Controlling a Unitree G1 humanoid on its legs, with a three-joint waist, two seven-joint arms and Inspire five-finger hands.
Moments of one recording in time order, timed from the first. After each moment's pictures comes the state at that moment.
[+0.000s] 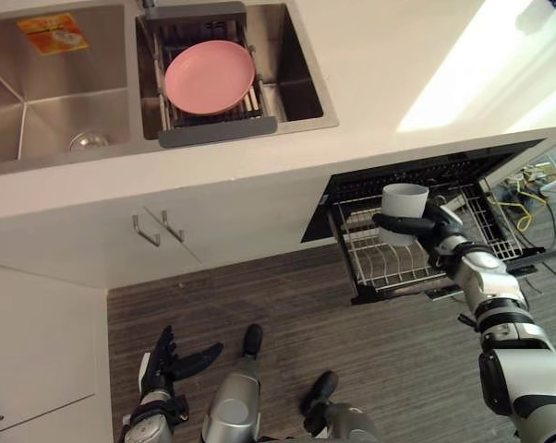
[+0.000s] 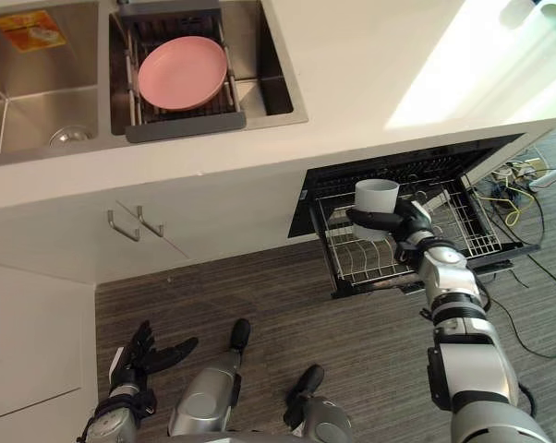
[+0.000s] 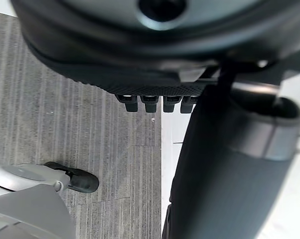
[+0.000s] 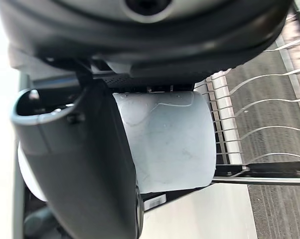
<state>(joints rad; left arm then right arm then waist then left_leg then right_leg) 0.23 0.15 0.15 0.55 -0.22 -0.14 0.04 -0.68 -0.56 -0.06 0.90 0.35 0.12 0.29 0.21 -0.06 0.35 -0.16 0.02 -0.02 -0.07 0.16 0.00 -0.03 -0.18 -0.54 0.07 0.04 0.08</state>
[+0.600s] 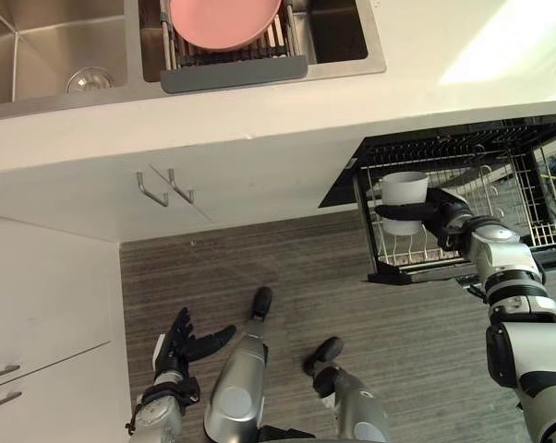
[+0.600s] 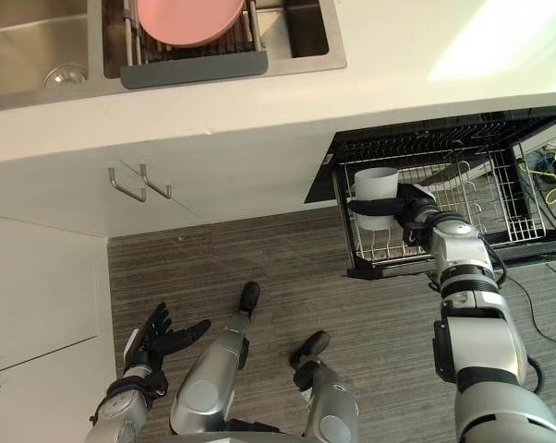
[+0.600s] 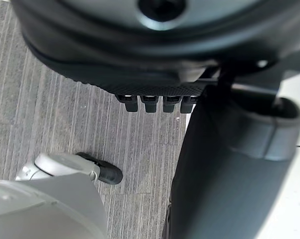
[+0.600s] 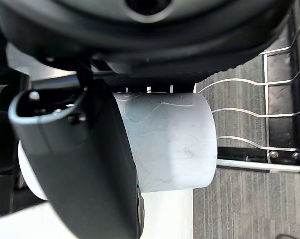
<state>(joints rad) 0.19 0.18 0.05 0.47 -0.34 -0.08 0.05 -0.80 -0.61 -0.06 0.97 0.17 0.26 0.34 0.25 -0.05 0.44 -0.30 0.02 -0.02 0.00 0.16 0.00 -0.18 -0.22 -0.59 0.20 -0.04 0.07</state>
